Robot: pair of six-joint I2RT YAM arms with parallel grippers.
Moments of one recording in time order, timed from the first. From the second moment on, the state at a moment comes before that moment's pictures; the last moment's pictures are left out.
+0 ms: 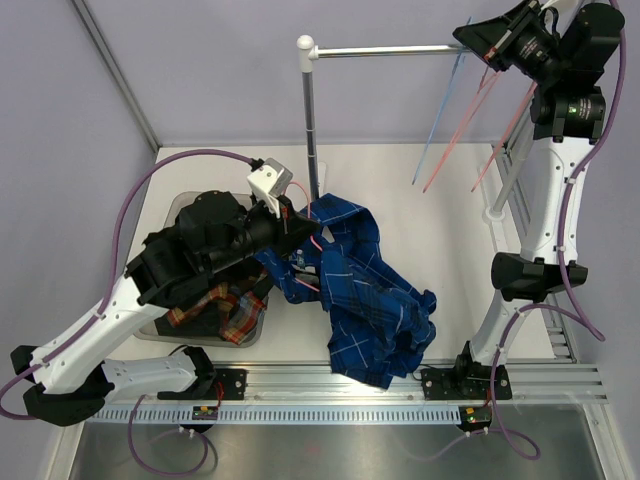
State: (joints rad) left arm -0.94 1.04 1.38 -0.54 -0.01 -0.28; right arm -0.10 1.92 2.61 -0.52 -0.72 0.81
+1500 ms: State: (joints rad) left arm -0.94 1.04 1.35 -0.54 0.03 -0.29; right arm -0.13 1.65 2.40 -0.70 -0.61 0.56
